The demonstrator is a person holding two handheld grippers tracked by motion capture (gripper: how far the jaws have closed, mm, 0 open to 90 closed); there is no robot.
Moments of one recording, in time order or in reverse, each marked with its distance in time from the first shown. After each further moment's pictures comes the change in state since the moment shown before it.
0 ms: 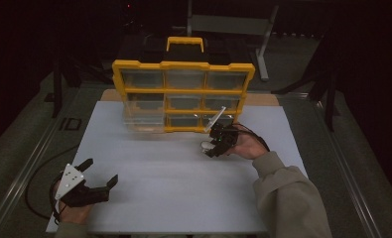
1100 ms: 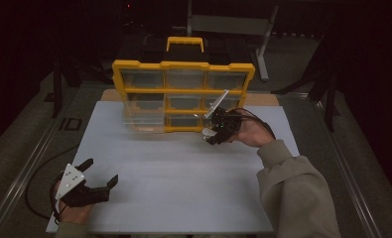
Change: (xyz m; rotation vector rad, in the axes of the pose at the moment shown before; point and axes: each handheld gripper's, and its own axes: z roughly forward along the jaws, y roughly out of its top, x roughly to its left) left arm 0.000 0.000 0.001 0.002 -0.002 -0.002; right arm 0.000 0.028 -0.053 -0.022 -0.044 -0.035
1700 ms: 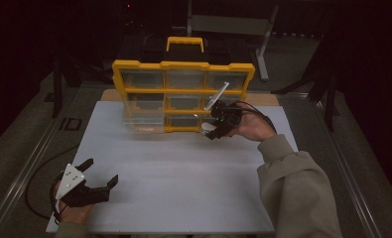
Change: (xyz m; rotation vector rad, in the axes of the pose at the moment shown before) left arm 0.000 0.000 0.000 0.000 0.000 0.000; right arm -0.005 0.011 -0.015 -0.008 0.004 0.002
